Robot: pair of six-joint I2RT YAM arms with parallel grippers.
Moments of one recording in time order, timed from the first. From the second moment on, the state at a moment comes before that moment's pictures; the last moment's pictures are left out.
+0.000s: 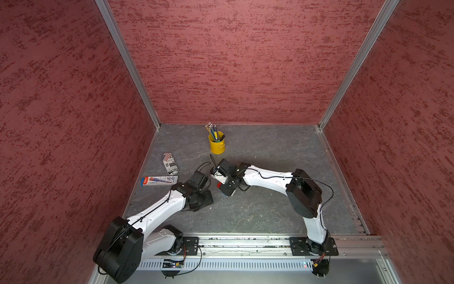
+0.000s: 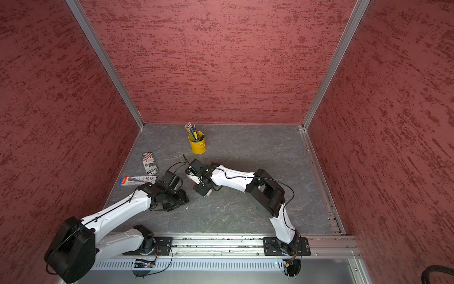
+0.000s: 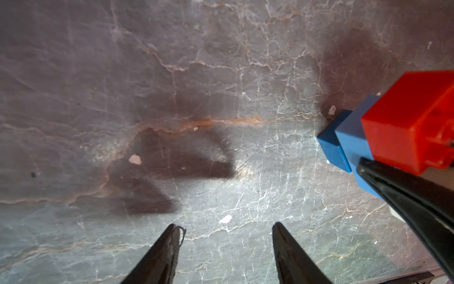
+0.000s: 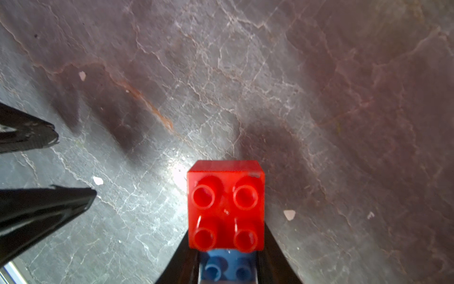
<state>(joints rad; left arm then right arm) -0.49 1.14 0.57 -0.70 0.15 -0.84 0.96 2.05 1.54 -0.69 -0.07 0.00</state>
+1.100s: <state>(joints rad) -0.48 1.13 0.56 -0.71 0.15 -0.84 1.00 2.02 1.48 -0.61 0.01 0.11</state>
